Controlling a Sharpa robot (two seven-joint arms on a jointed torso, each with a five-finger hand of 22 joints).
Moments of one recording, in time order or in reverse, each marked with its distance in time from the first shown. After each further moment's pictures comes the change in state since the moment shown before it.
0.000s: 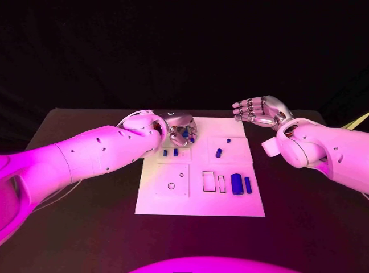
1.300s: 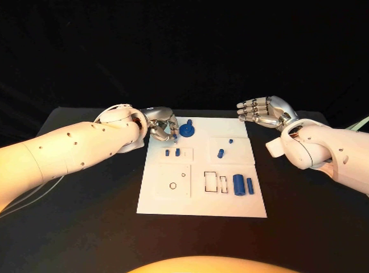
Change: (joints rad) left arm 0.006 -0.150 0.041 0.074 0.064 0.071 -0.036; left_hand -0.008 -0.008 0.000 0.000 0.000 0.004 0.004 0.000 0.000 0.000 0.000 -0.009 0.000 0.000 0.000 0.000 -0.001 0.000 0.000 0.000 0.000 0.000; right arm 0.000 -0.008 0.000 -0.004 0.001 -0.002 0.000; right_hand 0.000 0.000 0.000 0.000 0.000 0.000 0.000 0.000 0.000 0.000 0.000 0.000 0.000 0.000 0.000 0.000 -0.005 0.000 0.000 0.000 0.000 -0.007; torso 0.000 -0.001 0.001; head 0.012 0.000
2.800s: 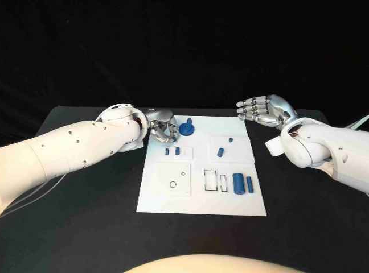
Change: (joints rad) left arm -0.001 0.017 -0.004 -0.028 0.012 0.064 -0.005; left_hand 0.000 0.000 0.000 0.000 0.000 0.000 0.000 0.000 0.000 0.000 0.000 -0.002 0.000 -0.001 0.000 0.000 -0.005 0.000 0.000 0.000 0.000 0.000; right arm -0.001 0.001 0.000 0.000 0.000 0.000 0.001; right_hand 0.000 0.000 0.000 0.000 0.000 0.000 0.000 0.000 0.000 0.000 0.000 0.000 0.000 0.000 0.000 0.000 -0.001 0.000 0.000 0.000 0.000 0.000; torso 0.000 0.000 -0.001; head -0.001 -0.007
